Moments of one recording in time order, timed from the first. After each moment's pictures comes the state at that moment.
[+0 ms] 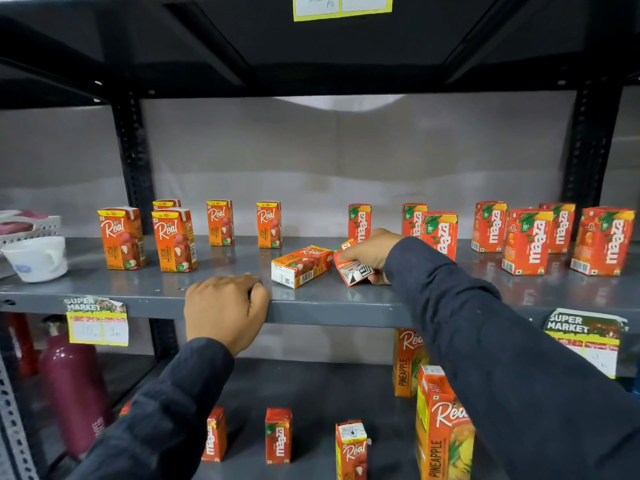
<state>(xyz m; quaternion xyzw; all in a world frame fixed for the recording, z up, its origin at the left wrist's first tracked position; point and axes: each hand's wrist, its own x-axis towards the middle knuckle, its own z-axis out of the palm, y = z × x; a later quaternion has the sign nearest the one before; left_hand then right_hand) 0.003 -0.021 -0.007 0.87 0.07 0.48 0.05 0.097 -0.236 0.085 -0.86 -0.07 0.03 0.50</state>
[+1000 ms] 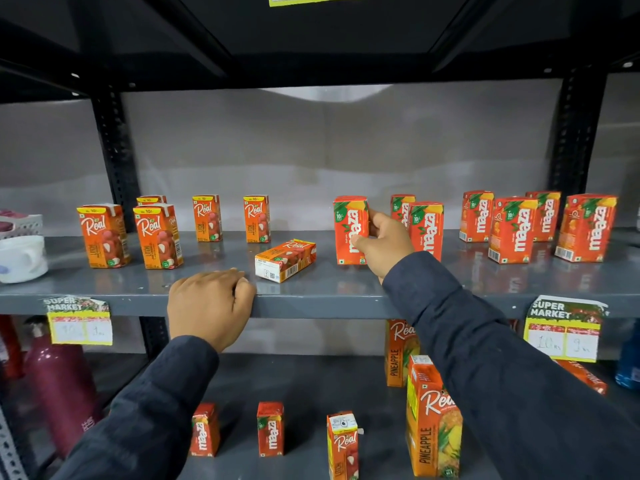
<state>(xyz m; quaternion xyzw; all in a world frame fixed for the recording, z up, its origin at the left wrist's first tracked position) -0.002 -0.025 -0.006 0.88 0.07 0.47 0.05 0.092 -0.255 0.057 -0.75 -0.17 -0.16 0.61</state>
